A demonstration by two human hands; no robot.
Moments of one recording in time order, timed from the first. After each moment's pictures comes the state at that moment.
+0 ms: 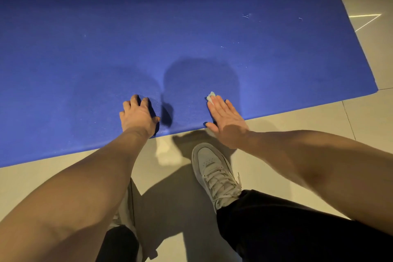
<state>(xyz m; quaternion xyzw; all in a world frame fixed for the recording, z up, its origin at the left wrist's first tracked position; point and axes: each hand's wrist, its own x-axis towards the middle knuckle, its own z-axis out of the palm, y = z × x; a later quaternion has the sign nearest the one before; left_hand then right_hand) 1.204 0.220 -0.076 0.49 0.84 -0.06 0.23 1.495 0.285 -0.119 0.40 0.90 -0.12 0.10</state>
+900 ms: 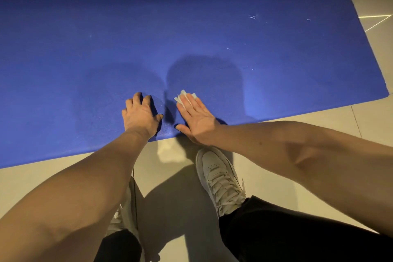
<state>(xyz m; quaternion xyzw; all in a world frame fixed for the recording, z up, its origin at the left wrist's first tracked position) 1.195 0.227 -0.079 0.49 0.84 -0.03 0.22 1.399 0.287 -0.124 0.29 0.94 -0.15 0.07</state>
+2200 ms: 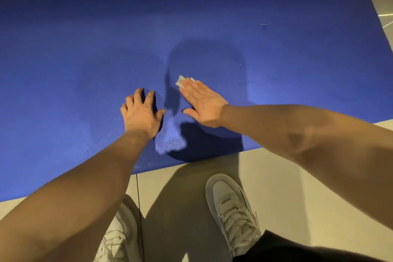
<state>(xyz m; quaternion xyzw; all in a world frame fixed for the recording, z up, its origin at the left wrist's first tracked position) 1.156 0.295 -0.089 0.53 0.83 -0.01 0.18 1.359 0.412 -0.129 0.26 0.95 -0.14 0.09</state>
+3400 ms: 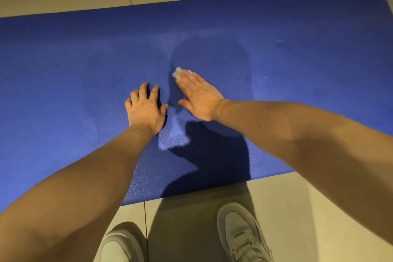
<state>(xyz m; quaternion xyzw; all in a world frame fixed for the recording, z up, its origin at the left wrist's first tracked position) 1.115 0.367 -0.093 0.53 0.83 -0.05 0.17 1.285 0.484 -0.124 0.29 0.94 -0.16 0.09</state>
